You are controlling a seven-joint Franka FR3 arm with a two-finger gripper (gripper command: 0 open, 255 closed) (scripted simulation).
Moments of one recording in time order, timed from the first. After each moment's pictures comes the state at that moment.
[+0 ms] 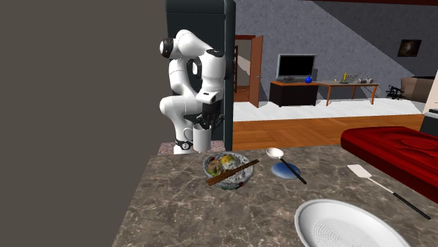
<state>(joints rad) 0.23 -0.71 0.21 -2.70 0.13 1.82 0.05</state>
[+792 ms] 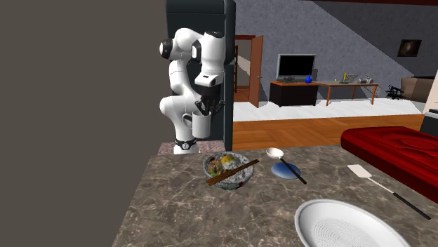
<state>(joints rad) 0.23 -0.75 0.19 -2.56 0.11 1.65 0.05</state>
